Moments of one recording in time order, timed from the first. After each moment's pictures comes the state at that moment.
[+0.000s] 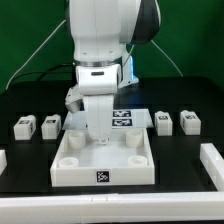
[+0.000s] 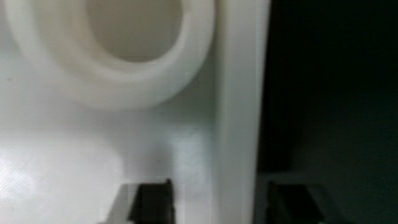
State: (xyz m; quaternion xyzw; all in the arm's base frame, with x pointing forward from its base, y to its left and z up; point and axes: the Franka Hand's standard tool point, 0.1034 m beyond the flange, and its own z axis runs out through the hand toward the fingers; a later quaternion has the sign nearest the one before) arm 0.425 -0.025 0.007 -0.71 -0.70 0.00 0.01
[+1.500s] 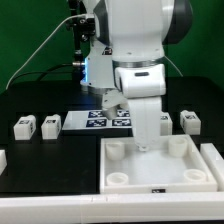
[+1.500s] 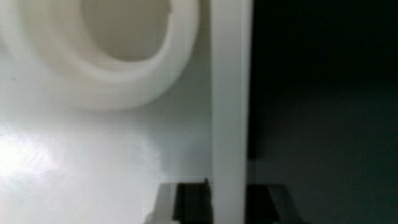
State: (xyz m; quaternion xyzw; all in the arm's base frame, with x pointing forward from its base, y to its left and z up) arm 0.489 0.057 0.012 -0.71 -0.70 -0.03 0.01
